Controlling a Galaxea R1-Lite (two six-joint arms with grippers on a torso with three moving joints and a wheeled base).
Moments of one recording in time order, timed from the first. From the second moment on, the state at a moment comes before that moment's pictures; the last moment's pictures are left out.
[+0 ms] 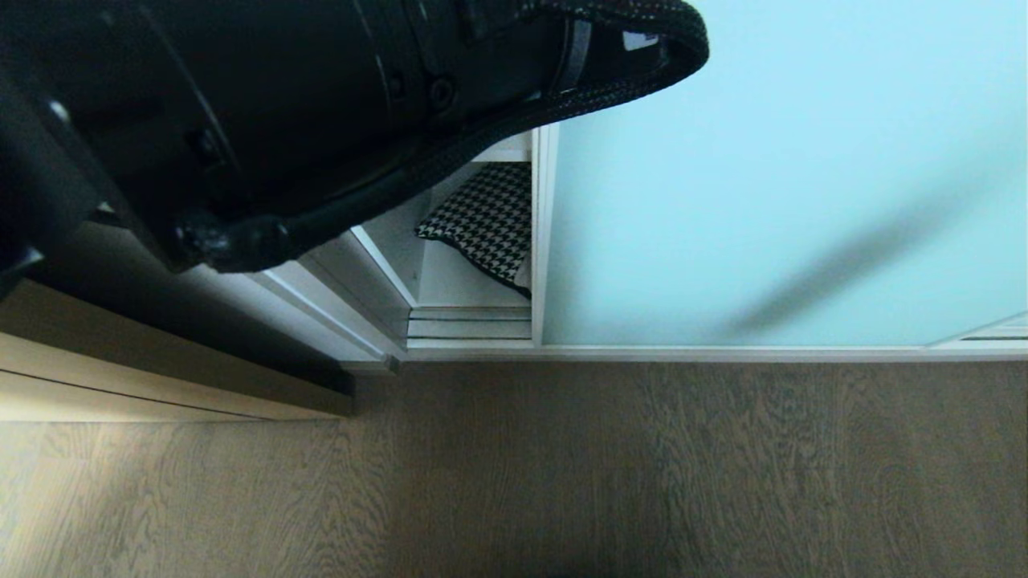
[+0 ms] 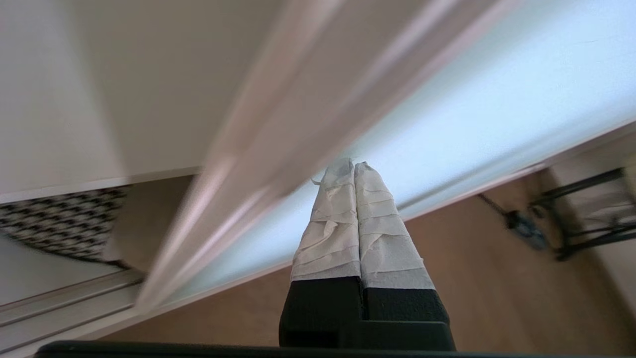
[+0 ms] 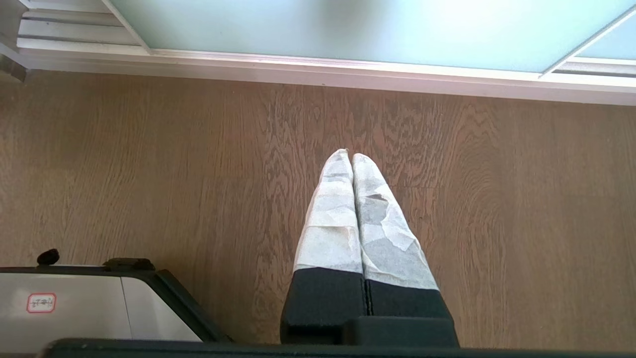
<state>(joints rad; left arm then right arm) -0.99 1.59 -1.49 -0.39 0.36 -0.08 0.00 0.00 0.00 0.00 0.00 0.00</state>
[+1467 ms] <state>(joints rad) -0.75 1.22 -1.21 -0.40 0.40 -0.02 0.00 0.00 0.00 0.00 0.00 0.00</state>
